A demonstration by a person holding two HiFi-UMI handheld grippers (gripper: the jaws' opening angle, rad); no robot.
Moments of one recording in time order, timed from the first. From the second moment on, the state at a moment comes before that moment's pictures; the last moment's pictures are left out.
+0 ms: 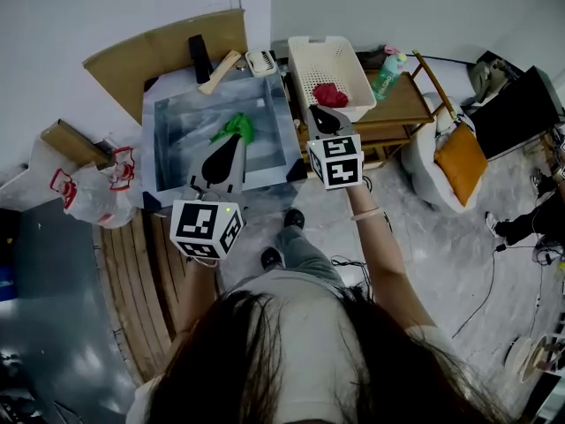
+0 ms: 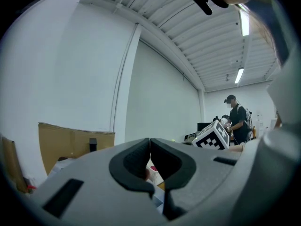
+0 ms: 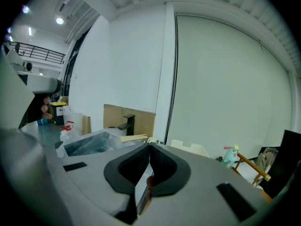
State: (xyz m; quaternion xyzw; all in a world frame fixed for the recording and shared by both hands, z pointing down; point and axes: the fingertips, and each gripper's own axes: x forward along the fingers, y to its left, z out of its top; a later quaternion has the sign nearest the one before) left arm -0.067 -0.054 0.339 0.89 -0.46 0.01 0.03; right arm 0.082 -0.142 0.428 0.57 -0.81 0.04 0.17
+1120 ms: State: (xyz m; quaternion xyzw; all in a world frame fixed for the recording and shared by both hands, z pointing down) left arm -0.124 -0.082 0.351 0.85 -0.53 0.02 0.05; right arm -0.024 -0.165 0.458 0.43 -0.88 0.06 0.20
